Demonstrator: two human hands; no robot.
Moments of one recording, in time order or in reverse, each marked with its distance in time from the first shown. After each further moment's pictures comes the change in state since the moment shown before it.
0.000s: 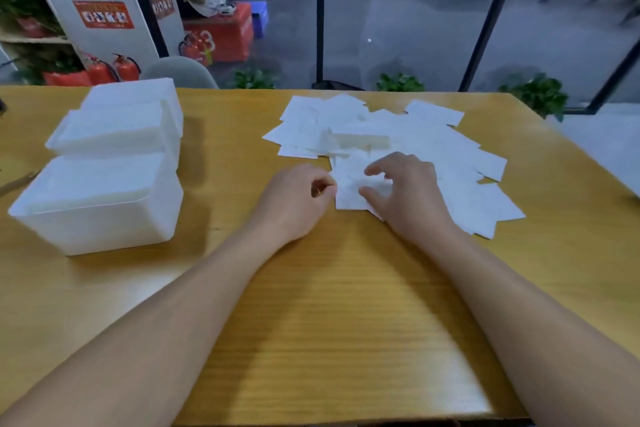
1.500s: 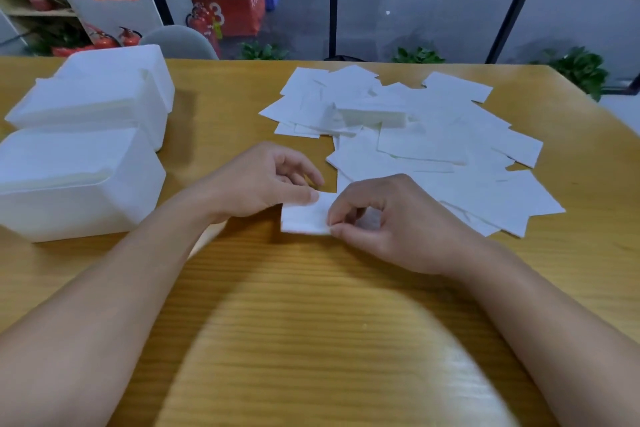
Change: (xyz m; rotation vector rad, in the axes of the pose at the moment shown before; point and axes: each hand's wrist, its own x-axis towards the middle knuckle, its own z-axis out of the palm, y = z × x) left_hand 0.005 -0.027 -0.042 -0.361 -0.415 -0.199; right_hand -0.024 -0.015 -0.008 0.392 -0.455 -0.290
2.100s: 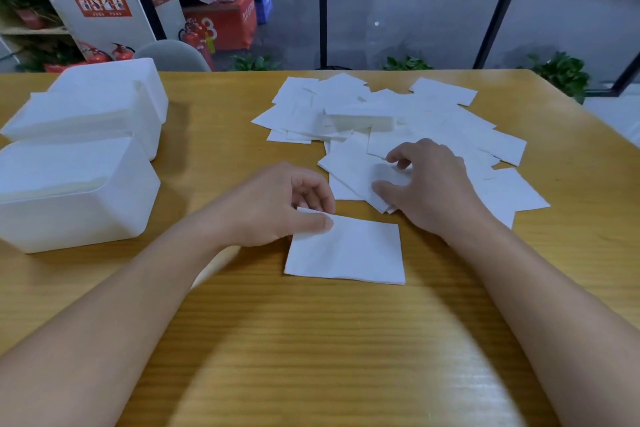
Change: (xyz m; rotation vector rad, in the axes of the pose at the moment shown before) left_hand -0.014 0.012 0.030 0.121 -0.053 0.125; right_hand 0.009 0.045 -0.024 -0.385 0.365 0.491
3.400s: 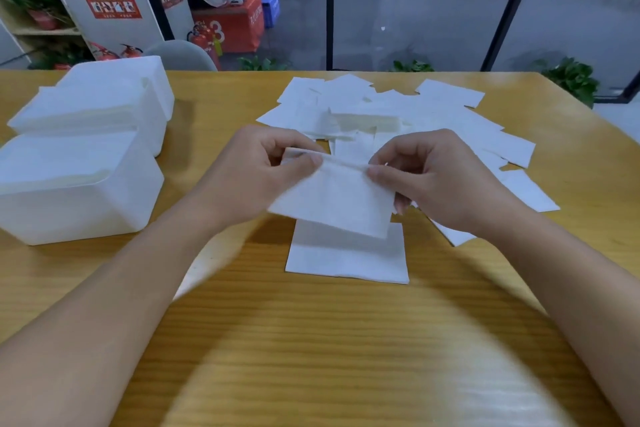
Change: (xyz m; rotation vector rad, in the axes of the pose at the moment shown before) left_hand -0.004 0.005 -0.014 -0.114 0.377 0.166; right_hand -0.016 -0.018 -0.042 0.589 -0.233 -0.201
